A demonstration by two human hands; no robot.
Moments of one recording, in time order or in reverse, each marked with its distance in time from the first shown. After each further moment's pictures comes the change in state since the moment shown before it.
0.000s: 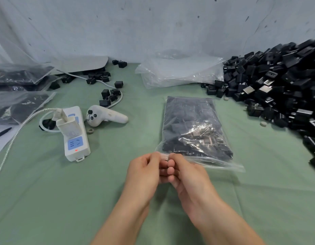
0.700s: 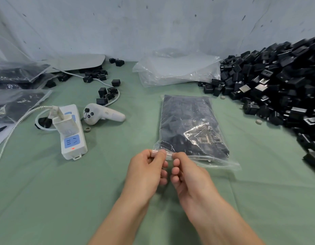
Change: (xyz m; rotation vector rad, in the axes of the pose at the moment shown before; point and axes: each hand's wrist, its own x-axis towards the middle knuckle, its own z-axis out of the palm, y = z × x) left_hand 0.001 -0.005 0.001 0.174 0.013 0.077; right_hand -0.007 -0.006 0.001 0.141 0.176 0.089
